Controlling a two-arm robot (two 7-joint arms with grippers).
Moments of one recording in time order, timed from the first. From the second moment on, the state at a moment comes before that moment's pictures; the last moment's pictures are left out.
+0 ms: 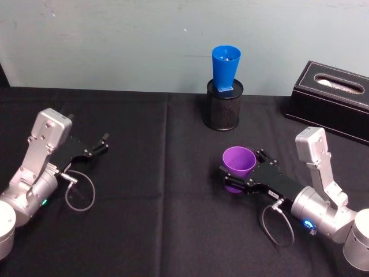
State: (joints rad) left arm -0.20 0.60 0.45 -1.41 -0.25 -0.12 0.03; right arm 0.28 0.38 -0.43 -1.25 0.36 -0.11 0.50
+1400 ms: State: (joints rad) left arm -0.20 0.60 0.45 -1.41 -0.25 -0.12 0.03; right arm 0.28 0.38 -0.43 -1.25 0.36 -0.11 0.50
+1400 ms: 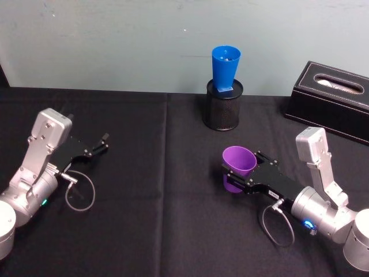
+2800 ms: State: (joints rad) left arm -0.20 0.60 0.45 -1.41 -0.25 -0.12 0.03; right arm 0.28 0.38 -0.43 -1.25 0.36 -0.11 0.50
